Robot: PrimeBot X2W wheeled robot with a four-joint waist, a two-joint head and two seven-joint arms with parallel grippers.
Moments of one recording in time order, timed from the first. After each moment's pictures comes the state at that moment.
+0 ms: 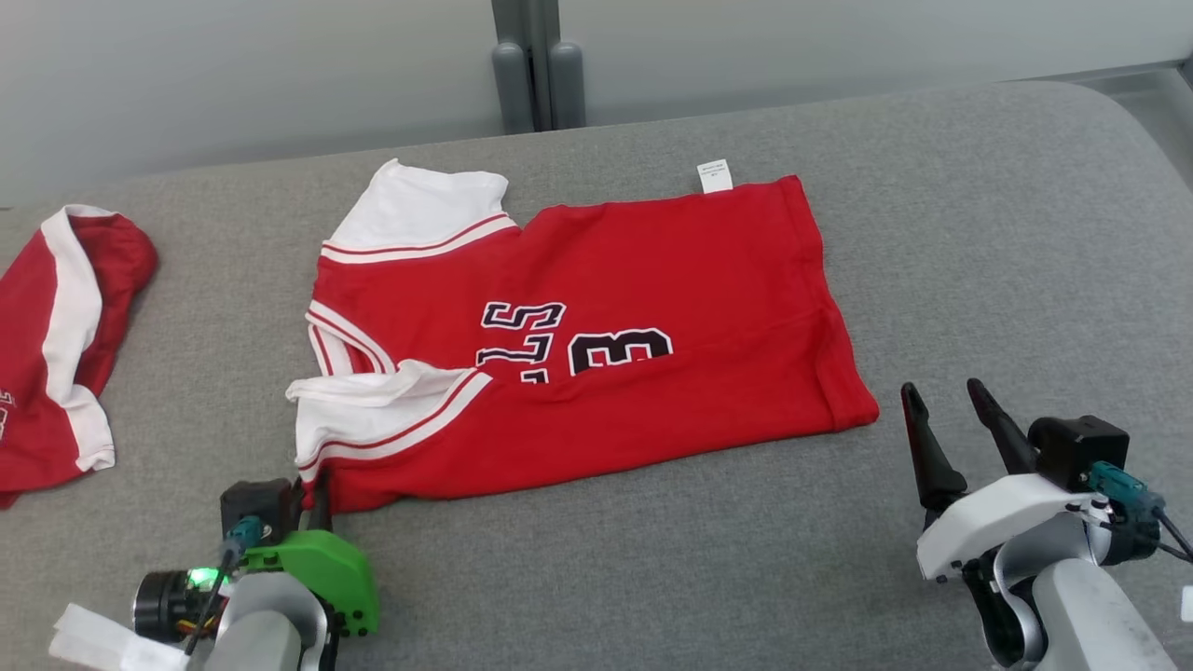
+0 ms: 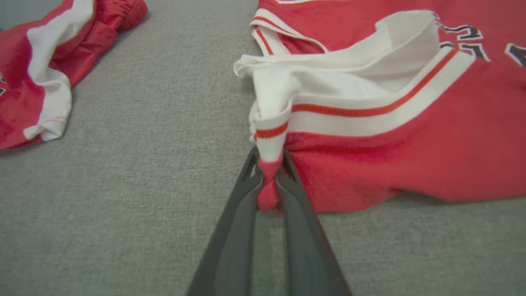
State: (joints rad) left arm -0.34 0.17 -0.28 0.84 -0.36 0.06 -0.23; right arm -0.16 -0.17 0.06 0.33 0.30 0.13 -0.16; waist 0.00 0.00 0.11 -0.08
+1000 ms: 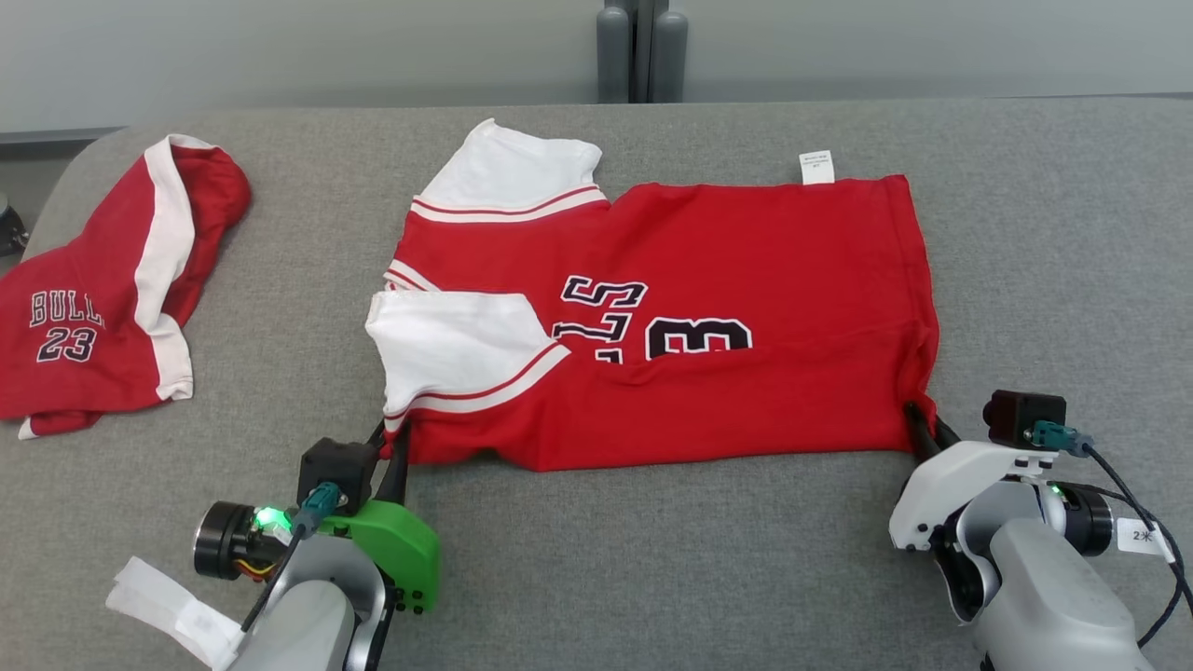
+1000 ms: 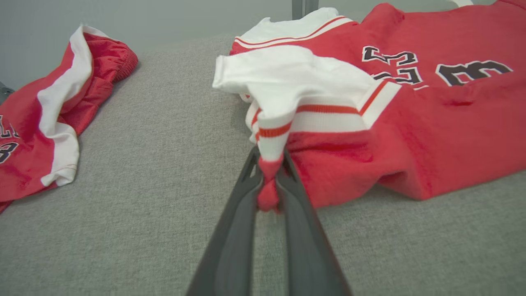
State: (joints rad) left arm -0.33 0.18 -0.42 0.56 -0.28 0.06 -0.14; right arm -0.46 -0.11 0.03 0.93 0.30 0.13 -0.17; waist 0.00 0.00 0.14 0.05
